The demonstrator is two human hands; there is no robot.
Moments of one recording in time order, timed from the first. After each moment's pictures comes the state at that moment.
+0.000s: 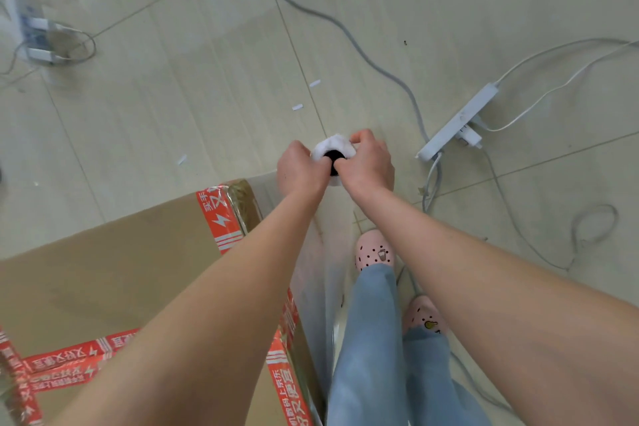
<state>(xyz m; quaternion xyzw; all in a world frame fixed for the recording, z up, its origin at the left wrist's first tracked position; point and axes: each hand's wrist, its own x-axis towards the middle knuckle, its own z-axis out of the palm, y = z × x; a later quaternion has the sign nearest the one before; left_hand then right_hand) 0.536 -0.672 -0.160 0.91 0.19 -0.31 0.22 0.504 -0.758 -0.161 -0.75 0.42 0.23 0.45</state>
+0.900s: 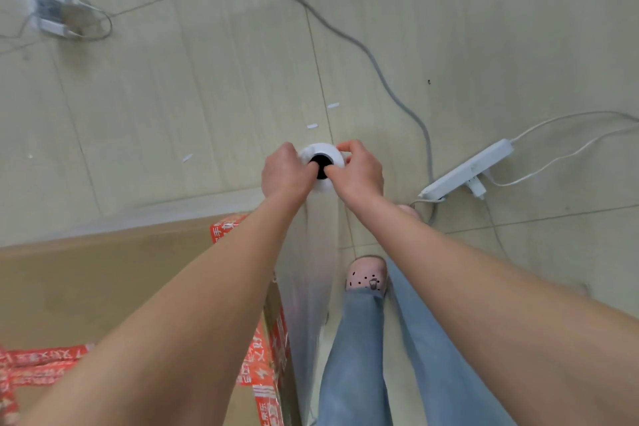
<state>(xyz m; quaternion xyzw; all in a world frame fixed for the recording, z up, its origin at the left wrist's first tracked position) 0.616 -0.647 -0.162 0.91 0.18 -0.33 0.17 0.583 -0.749 -0.164 -0.74 0.36 0.29 0.48</state>
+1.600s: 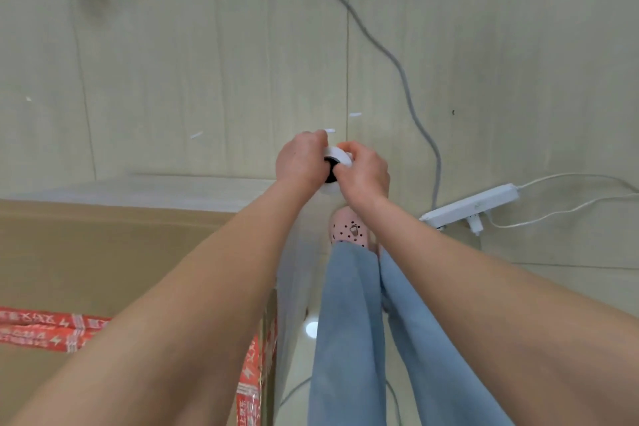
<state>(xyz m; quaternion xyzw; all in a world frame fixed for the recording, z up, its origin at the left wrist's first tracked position) 0.658 -0.635 -0.163 0.93 0.04 -0.33 0.12 0.629 -0.732 -0.157 -0.79 0.29 0.33 0.43</state>
